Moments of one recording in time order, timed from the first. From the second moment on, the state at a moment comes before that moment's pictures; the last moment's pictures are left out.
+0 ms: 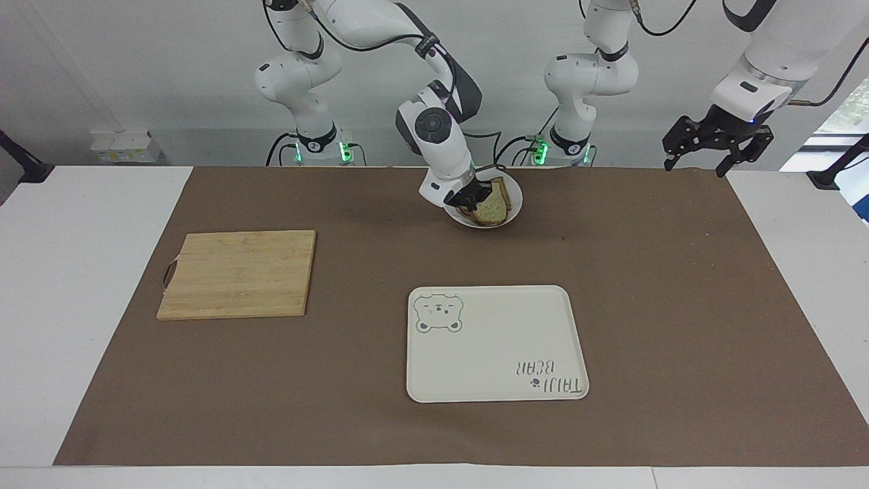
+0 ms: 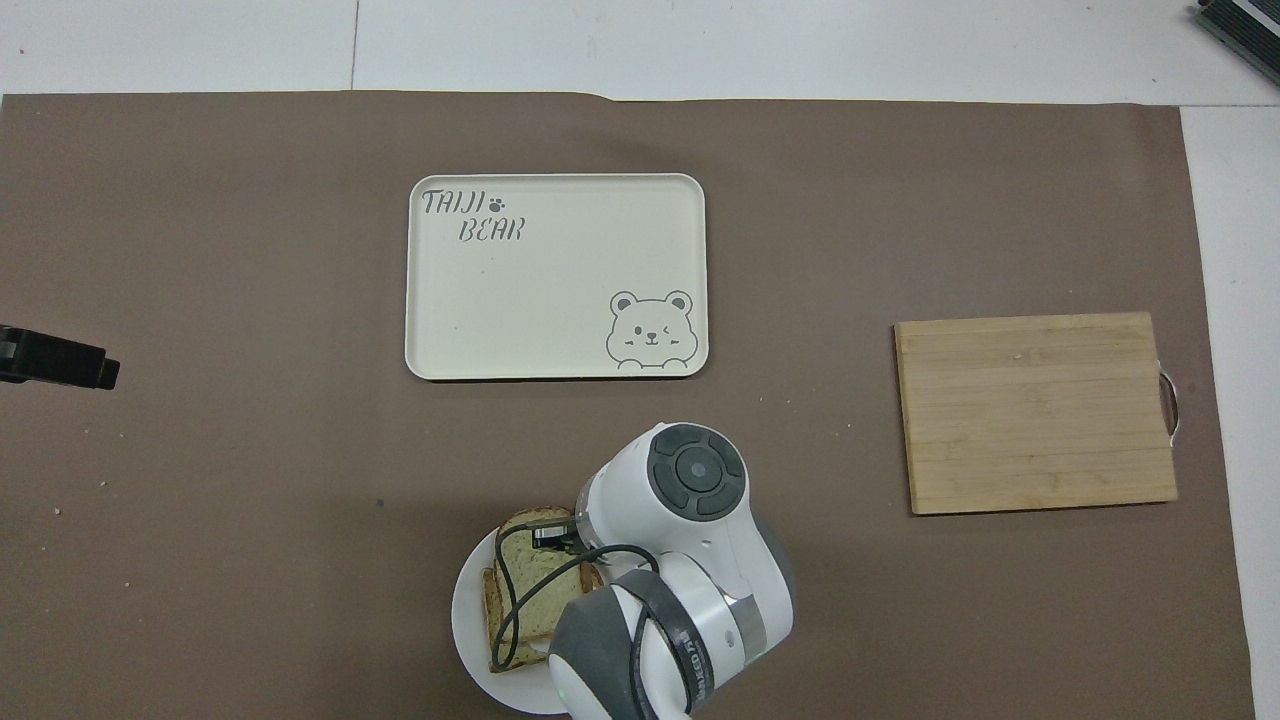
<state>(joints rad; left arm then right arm) -0.10 -0.07 0.07 -1.60 -0.02 1.50 0.18 0.72 0.20 0.02 -2.04 0.48 2.22 0.42</state>
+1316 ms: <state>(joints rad) -0.10 -0.08 0.07 -1.73 -0.15 1.57 0.22 0.33 0.07 0.00 -1.85 0.06 1.96 0.42</state>
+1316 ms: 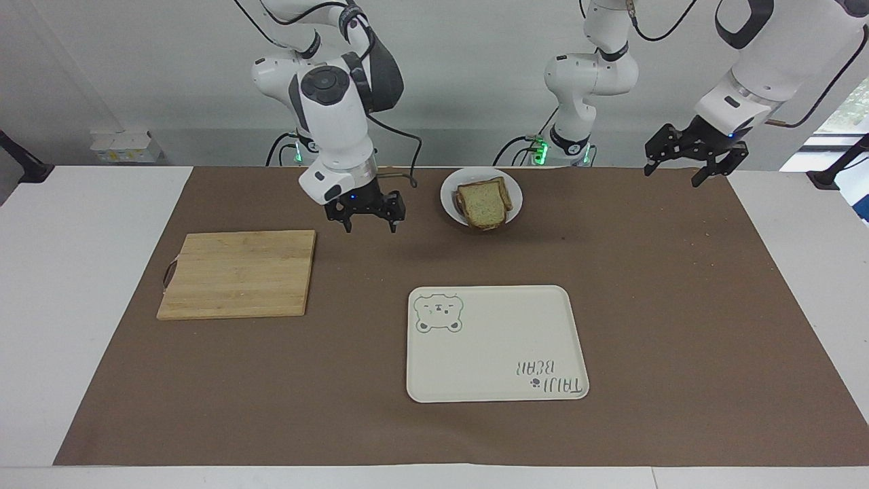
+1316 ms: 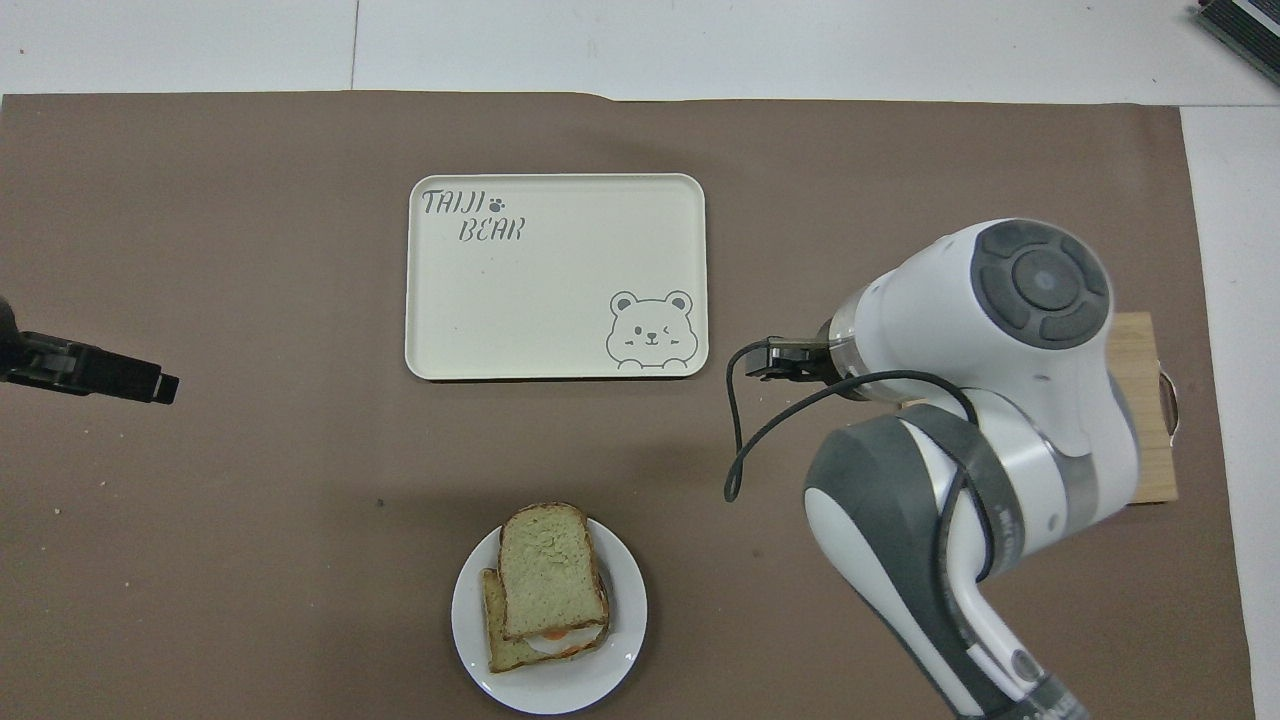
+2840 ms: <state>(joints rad) -0.45 -0.32 0.04 -2.70 -0.50 2.24 0.23 0.04 -0.08 -0.07 -1.58 0.01 1.60 0.23</state>
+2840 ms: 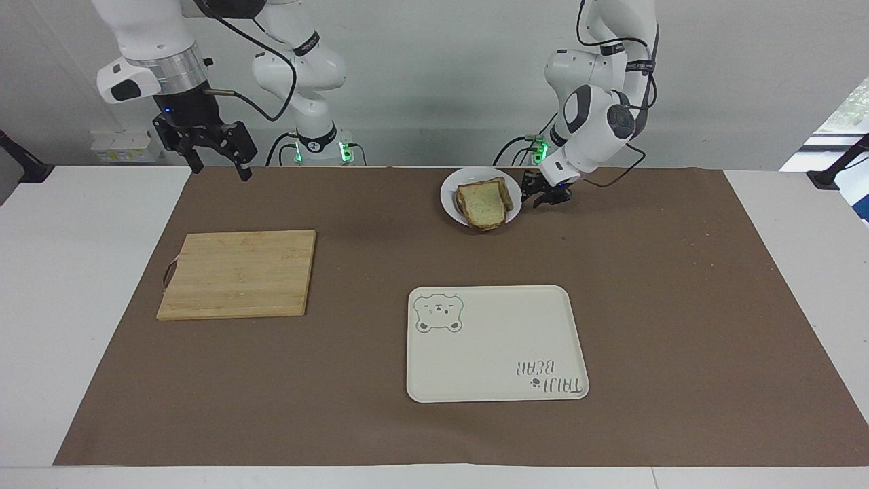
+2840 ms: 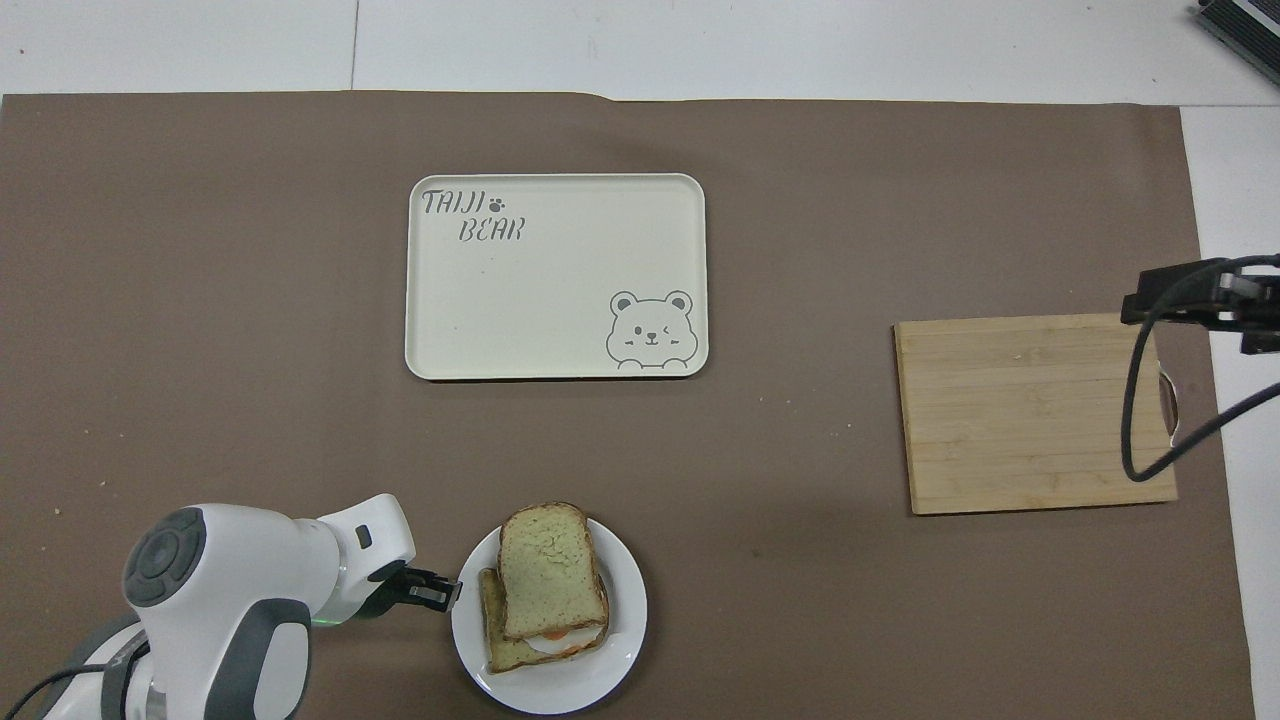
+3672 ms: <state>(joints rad) -0.49 -0.30 0.04 -2.73 -0.56 2.23 0.24 0.05 -0.11 -0.07 -1.58 0.00 1.53 0.11</state>
